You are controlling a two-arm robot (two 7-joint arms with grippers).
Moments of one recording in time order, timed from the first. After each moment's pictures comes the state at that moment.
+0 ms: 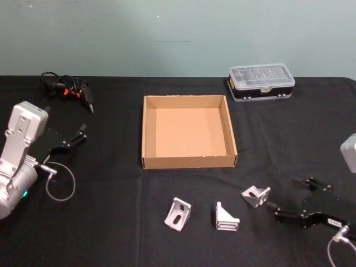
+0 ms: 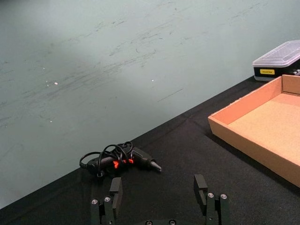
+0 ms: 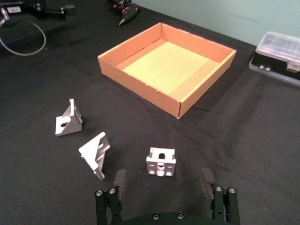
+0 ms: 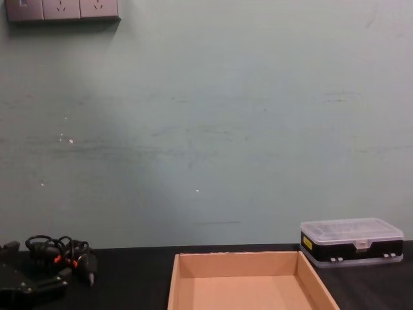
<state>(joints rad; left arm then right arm) -0.20 0.60 0.45 -1.41 -0.25 -0.12 0.03 -0.20 0.88 -0.20 -1.91 0.55 0.30 0.34</state>
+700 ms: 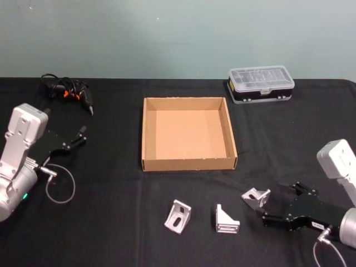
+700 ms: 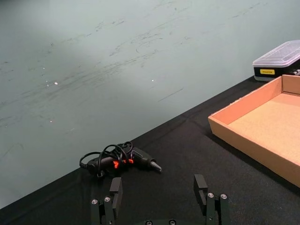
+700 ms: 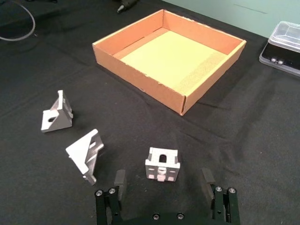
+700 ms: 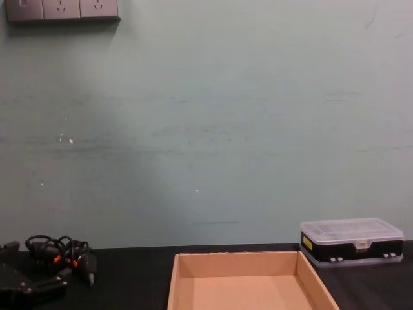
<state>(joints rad) -0.20 0.60 0.45 -1.41 -0.25 -0.12 0.03 -0.11 0.79 -0.27 -1.81 0.44 0.31 0.37</state>
